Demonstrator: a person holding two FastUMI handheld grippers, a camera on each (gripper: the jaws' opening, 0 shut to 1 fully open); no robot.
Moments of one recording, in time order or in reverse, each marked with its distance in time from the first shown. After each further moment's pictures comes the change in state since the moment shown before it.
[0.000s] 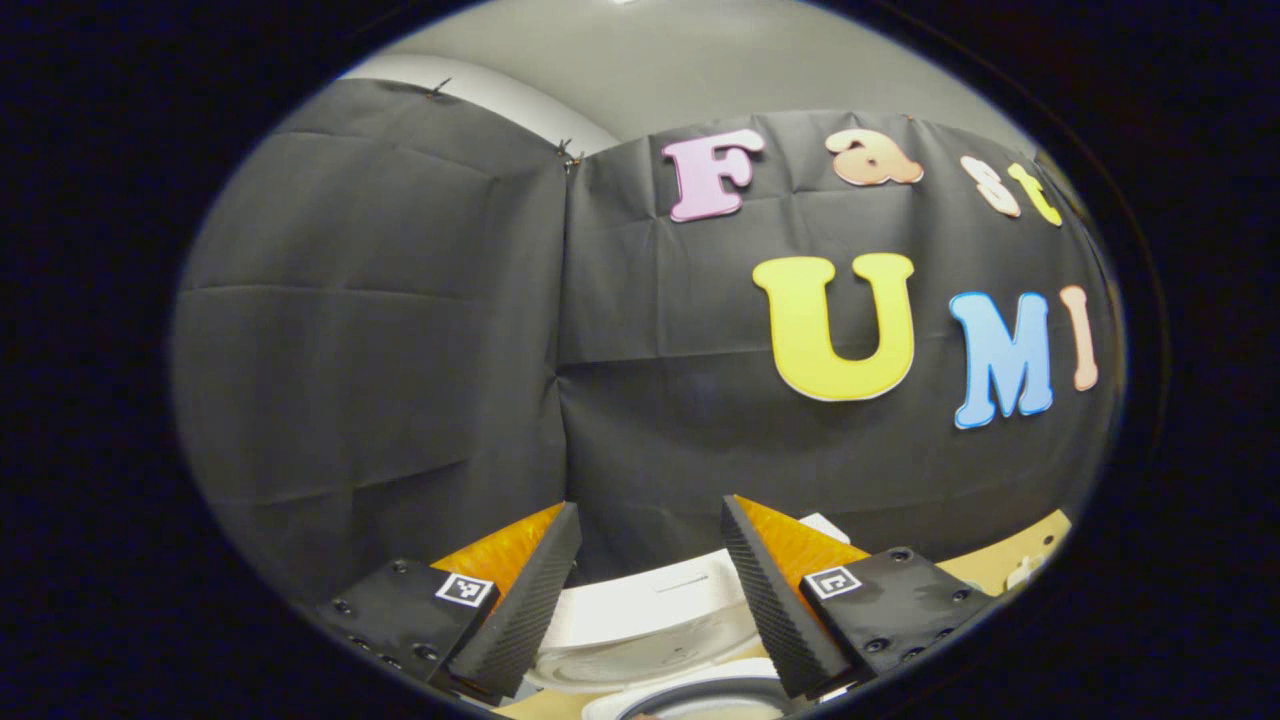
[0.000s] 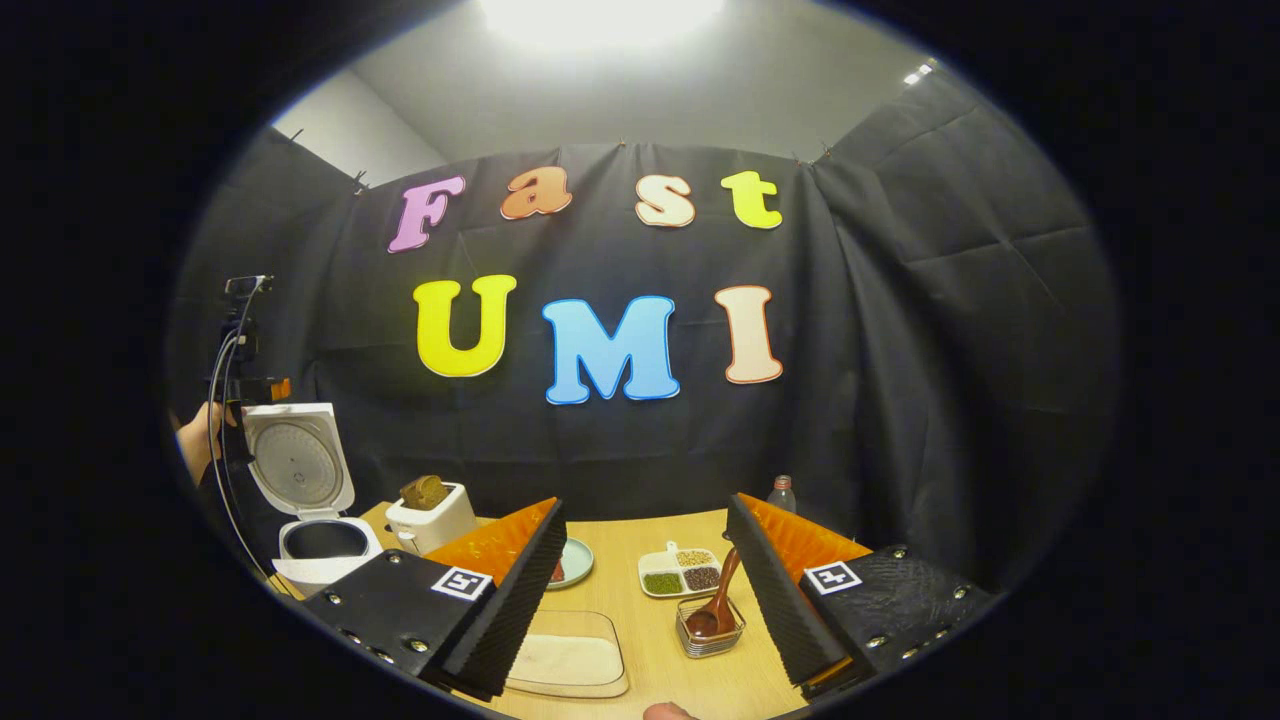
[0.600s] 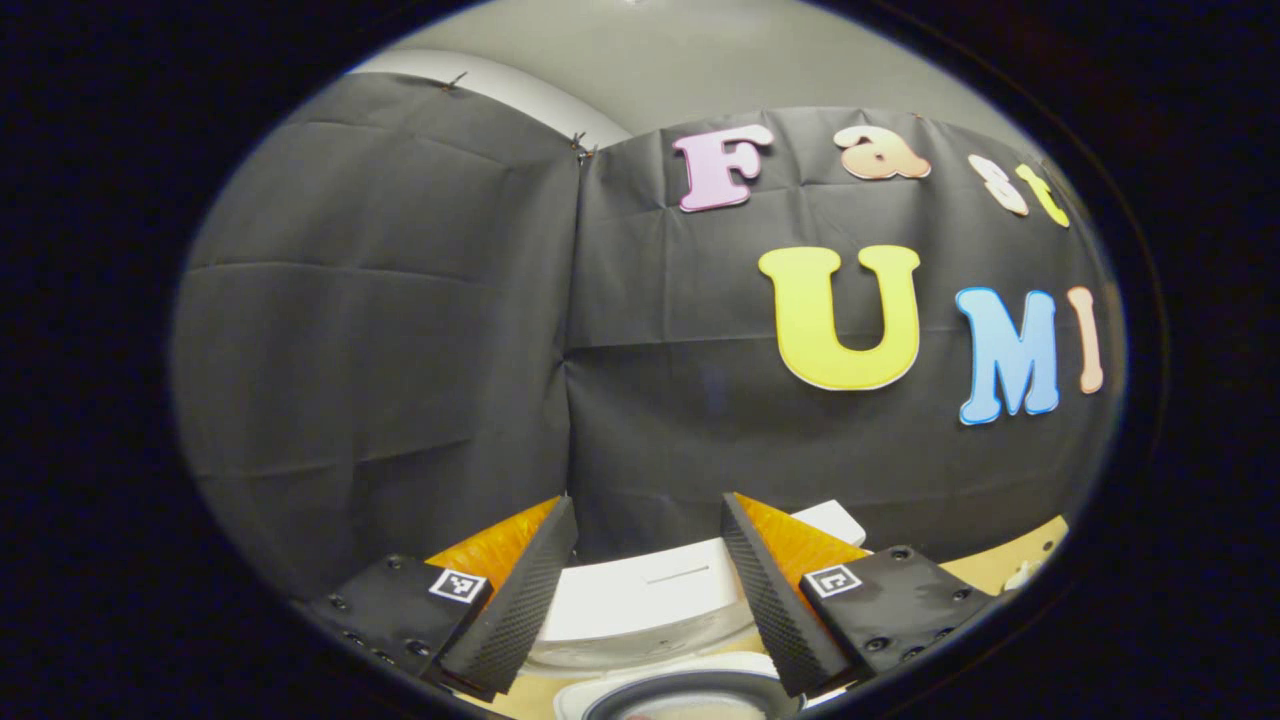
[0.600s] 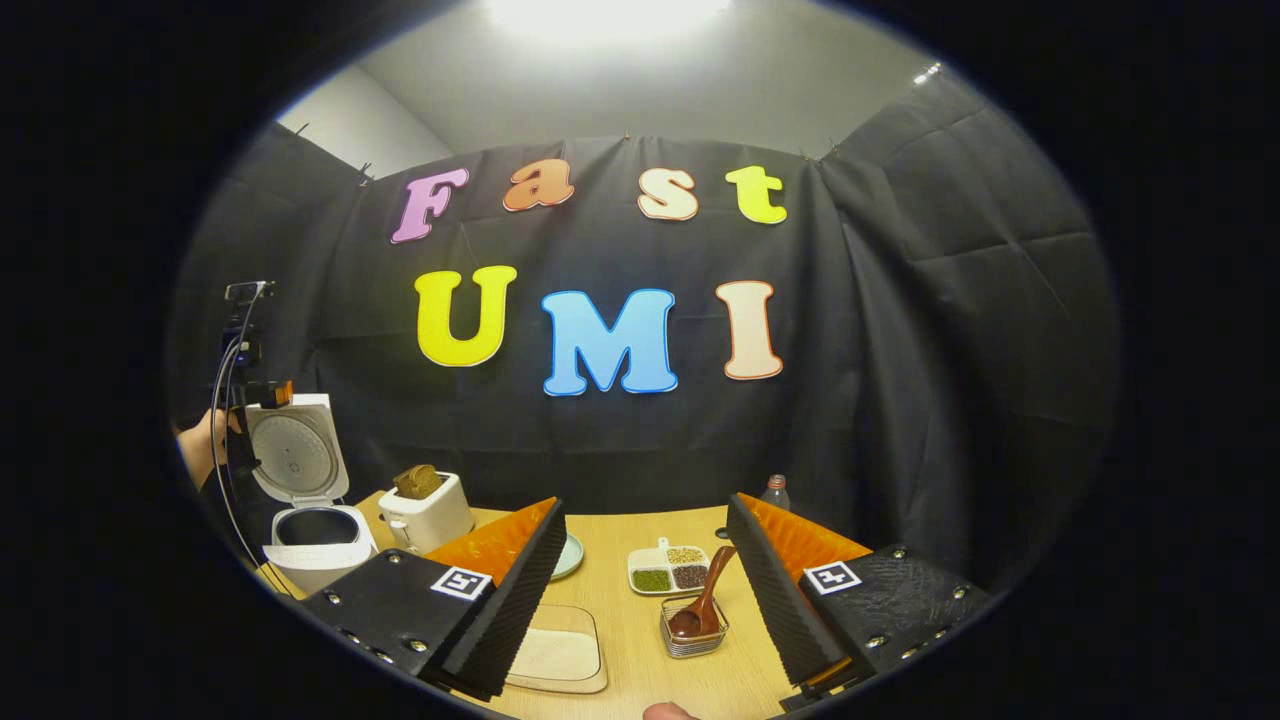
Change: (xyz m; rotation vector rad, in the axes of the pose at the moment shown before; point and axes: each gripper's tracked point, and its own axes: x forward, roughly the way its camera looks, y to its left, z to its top) left arm -0.029 -0.019 -0.020 -0.034 -0.030 0.030; right arm 0.010 -0.017 -0.002 0.001 0.018 0.040
